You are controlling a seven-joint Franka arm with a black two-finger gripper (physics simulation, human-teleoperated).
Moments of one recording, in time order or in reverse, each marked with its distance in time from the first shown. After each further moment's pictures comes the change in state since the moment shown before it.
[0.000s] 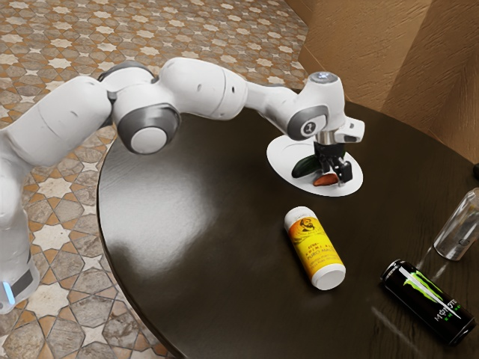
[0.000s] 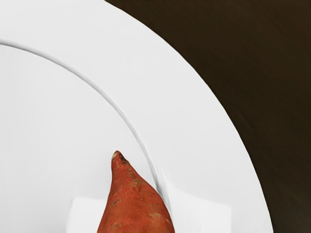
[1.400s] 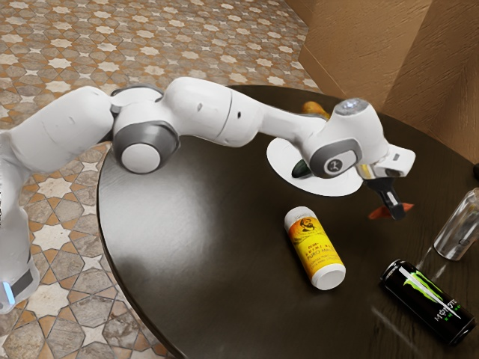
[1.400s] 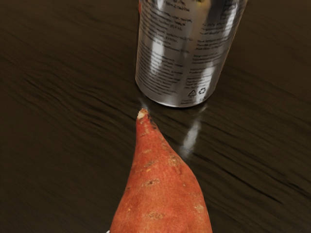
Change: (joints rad) arm -0.126 0.058 -0.164 0.126 0.102 0.220 0.017
